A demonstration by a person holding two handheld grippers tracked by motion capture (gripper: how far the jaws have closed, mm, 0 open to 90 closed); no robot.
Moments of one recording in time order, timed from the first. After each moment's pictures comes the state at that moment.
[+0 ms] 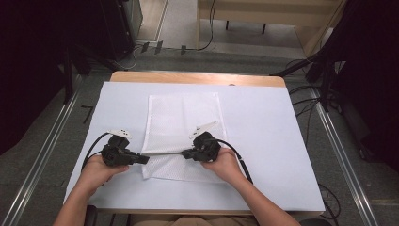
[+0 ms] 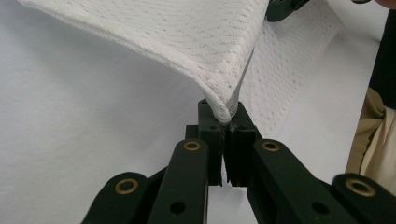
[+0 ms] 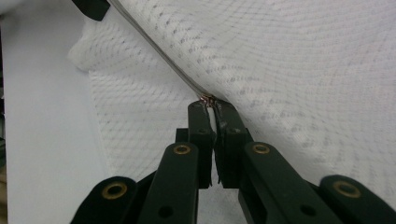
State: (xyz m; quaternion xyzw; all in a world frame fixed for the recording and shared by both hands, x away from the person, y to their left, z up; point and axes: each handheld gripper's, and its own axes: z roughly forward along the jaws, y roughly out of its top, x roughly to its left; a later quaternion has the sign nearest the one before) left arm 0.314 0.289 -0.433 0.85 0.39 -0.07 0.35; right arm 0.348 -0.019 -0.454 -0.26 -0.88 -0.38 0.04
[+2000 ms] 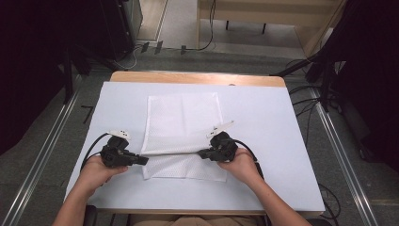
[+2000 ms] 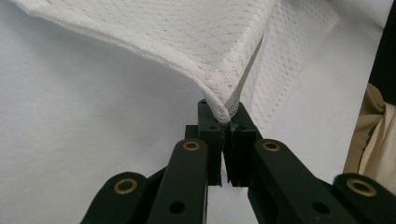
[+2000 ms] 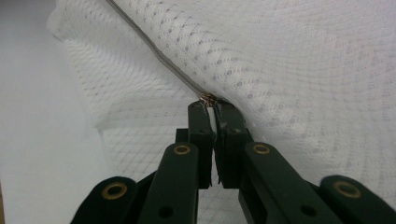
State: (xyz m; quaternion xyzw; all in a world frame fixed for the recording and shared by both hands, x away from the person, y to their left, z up) left arm 0.311 0.290 -0.433 0.85 0.39 -0.07 0.35; right arm 0.347 -0.067 -0.451 -0.29 -0.89 -0.36 0.03
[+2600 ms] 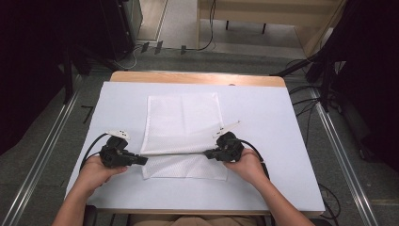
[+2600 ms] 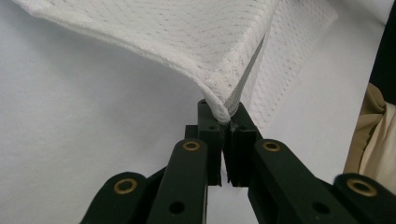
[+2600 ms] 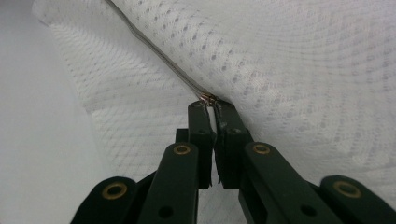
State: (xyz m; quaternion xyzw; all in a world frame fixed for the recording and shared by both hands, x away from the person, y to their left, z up) left arm 0.311 0.292 -0.433 0.85 0.39 -0.07 0.35; right arm 0.348 -0.084 -0.452 -0.30 -0.89 -0.35 0.03
